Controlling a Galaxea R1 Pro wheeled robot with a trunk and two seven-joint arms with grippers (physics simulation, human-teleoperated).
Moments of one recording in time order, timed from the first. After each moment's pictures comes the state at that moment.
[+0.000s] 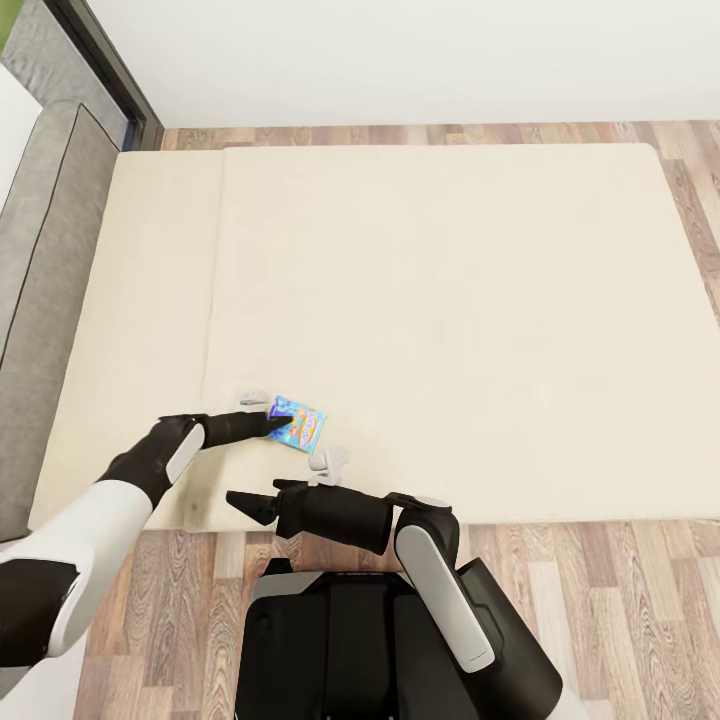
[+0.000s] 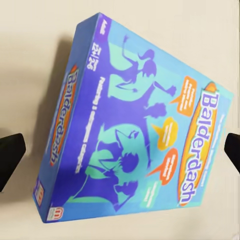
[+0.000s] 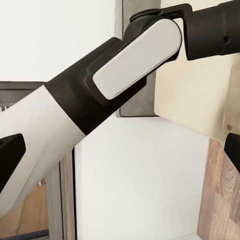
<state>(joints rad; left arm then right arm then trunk) -1.08 0.17 -0.19 -0.52 0.33 0.47 -0.55 -0.50 0.17 0.52 -1.60 -0.77 0.79 0.22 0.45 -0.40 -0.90</state>
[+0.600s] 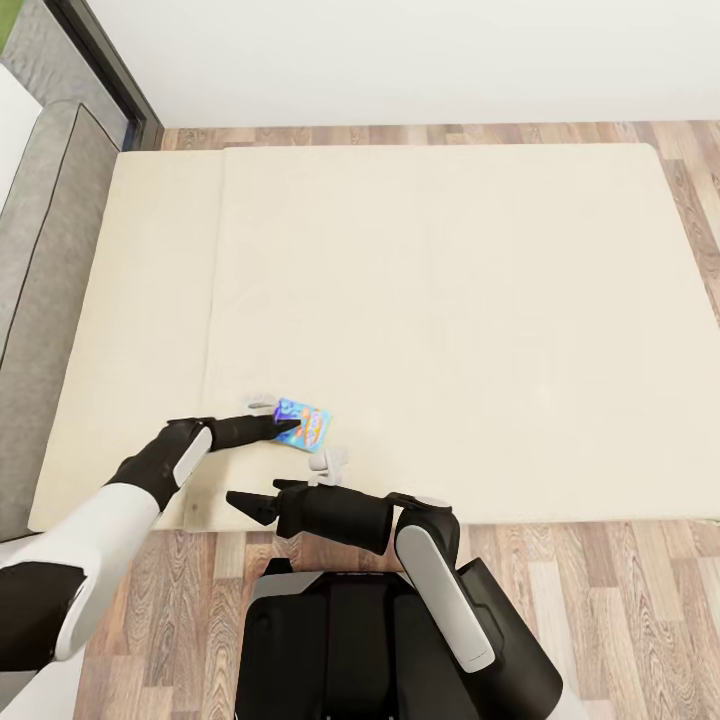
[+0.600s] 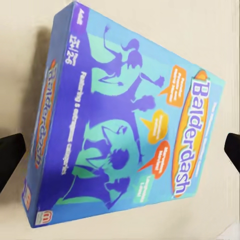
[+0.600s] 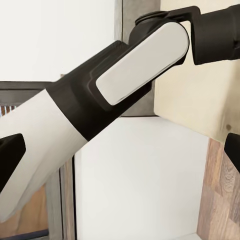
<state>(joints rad) -1.07 0.15 -0.19 -0.52 0.34 0.47 -0.56 -0.50 0.17 0.52 -1.60 -0.77 0.79 0.22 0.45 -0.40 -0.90</state>
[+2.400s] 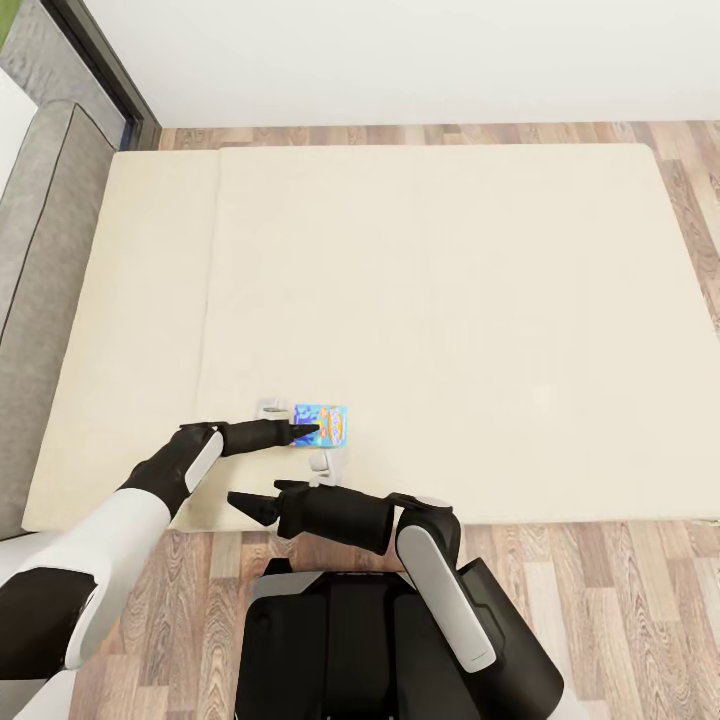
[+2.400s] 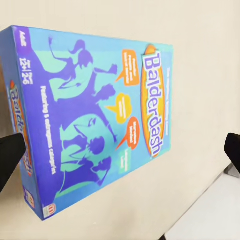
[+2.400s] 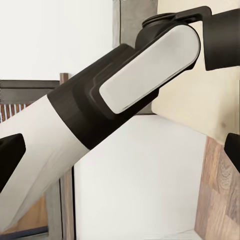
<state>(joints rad) -1.05 0.12 -0.20 -0.54 0.33 0.46 -0.70 -0.50 0.16 0.52 -1.60 -0.77 0.79 0.22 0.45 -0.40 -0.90</state>
